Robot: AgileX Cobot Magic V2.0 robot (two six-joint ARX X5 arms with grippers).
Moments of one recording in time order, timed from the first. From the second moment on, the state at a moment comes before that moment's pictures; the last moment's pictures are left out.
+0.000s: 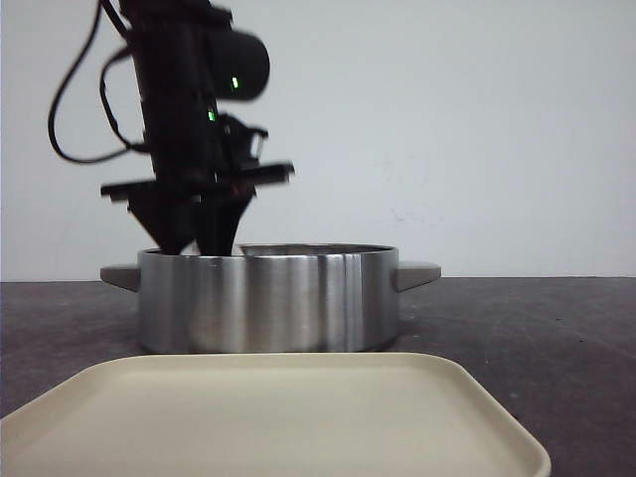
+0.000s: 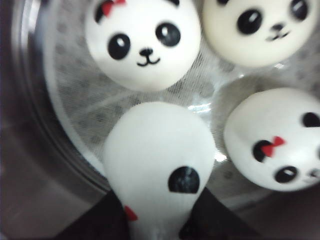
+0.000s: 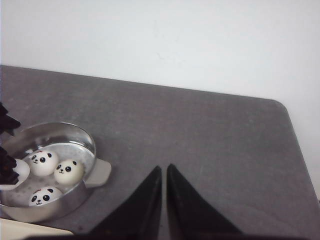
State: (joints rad) left arm -0.54 1.93 1.54 -0.95 0.00 -0.16; right arm 0.86 0.82 1.65 -1.30 0.66 0.33
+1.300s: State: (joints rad) left arm -0.62 1.67 1.91 -0.89 0.02 -0.26; right arm 0.90 0.76 1.48 -1.26 0.76 0.38
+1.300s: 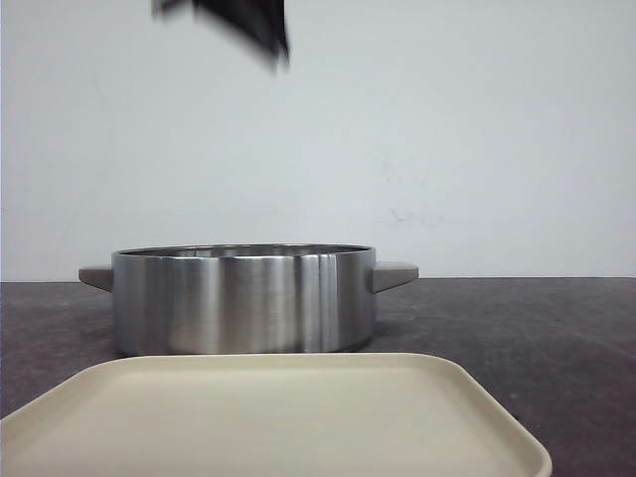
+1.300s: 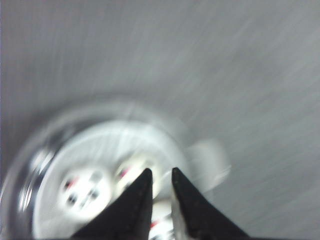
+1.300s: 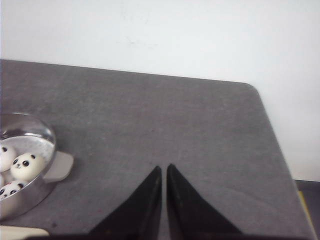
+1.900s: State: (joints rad) left arm -0.96 1.12 1.74 -1.20 -0.33 -0.21; right arm 1.03 0.50 0.91 -0.75 0.34 0.23
